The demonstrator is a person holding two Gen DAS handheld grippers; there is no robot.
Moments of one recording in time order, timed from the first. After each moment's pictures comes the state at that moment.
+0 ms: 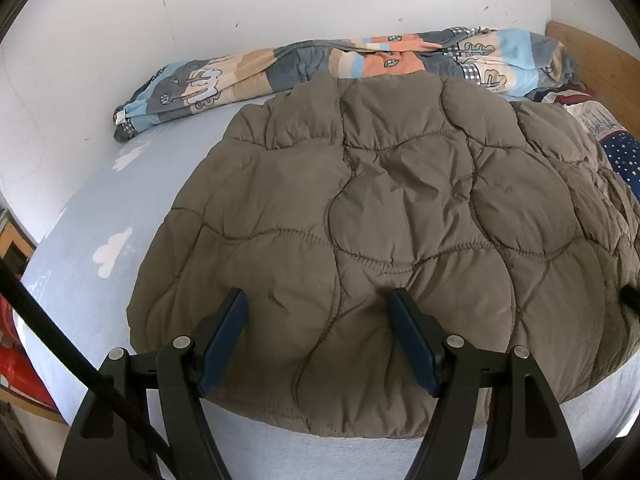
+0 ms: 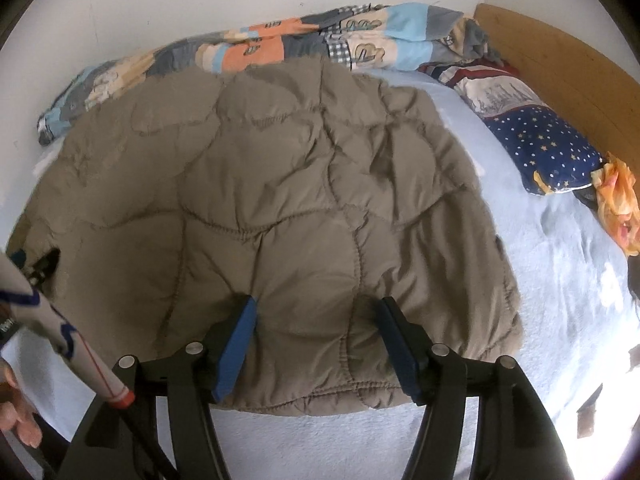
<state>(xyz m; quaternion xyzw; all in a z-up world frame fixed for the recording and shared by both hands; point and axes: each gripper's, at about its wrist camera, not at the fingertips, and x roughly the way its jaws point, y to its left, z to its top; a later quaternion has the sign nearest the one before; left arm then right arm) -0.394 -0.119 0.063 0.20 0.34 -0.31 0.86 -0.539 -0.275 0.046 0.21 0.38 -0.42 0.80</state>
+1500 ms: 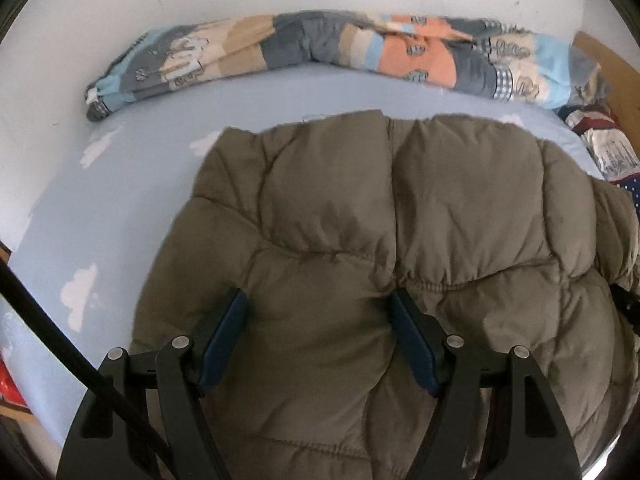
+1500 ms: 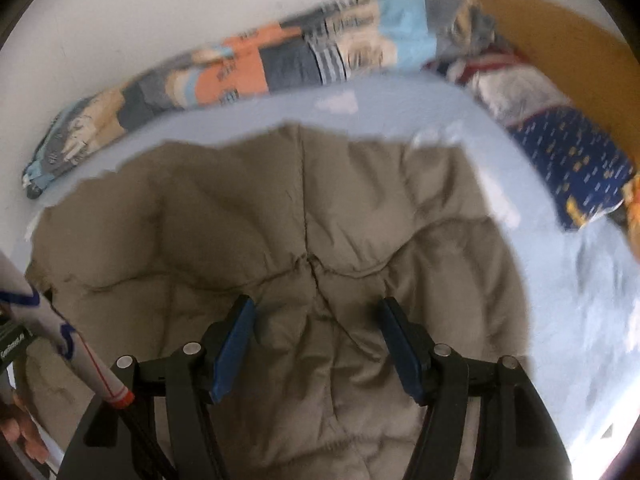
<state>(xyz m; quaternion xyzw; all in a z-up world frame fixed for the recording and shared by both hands) -0.278 -0.195 0.073 0.20 0.42 -0.31 0.83 -0.469 -0.392 0.052 0.28 0.38 -0.42 0.78</state>
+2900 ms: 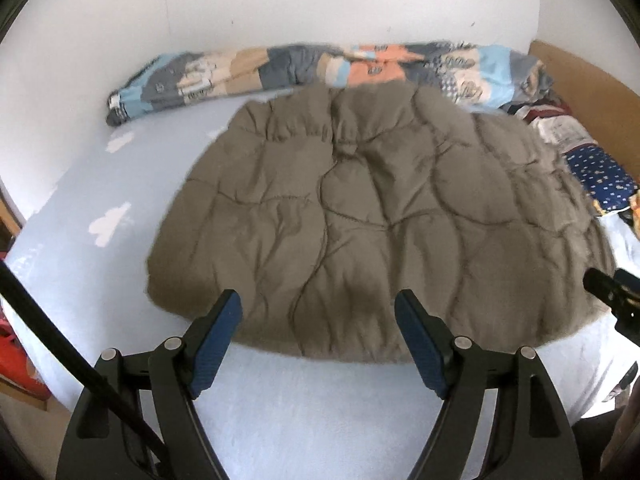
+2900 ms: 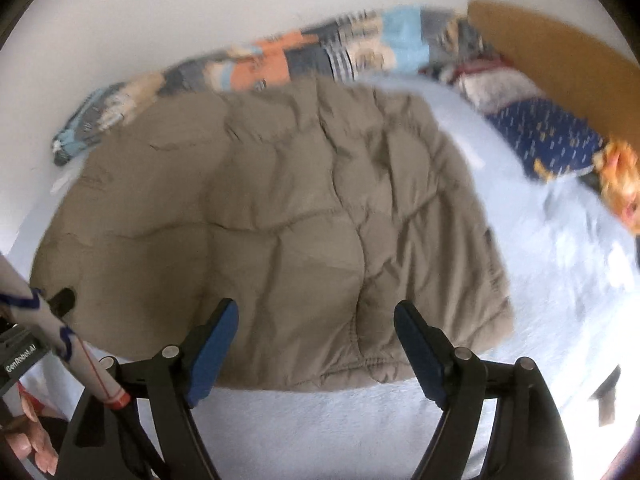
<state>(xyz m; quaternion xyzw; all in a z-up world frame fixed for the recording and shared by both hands) -0.439 -0.064 0.086 0.16 0.35 -0.35 0.85 -0.557 -0.248 0.058 0.22 0.35 -0.41 0.81</state>
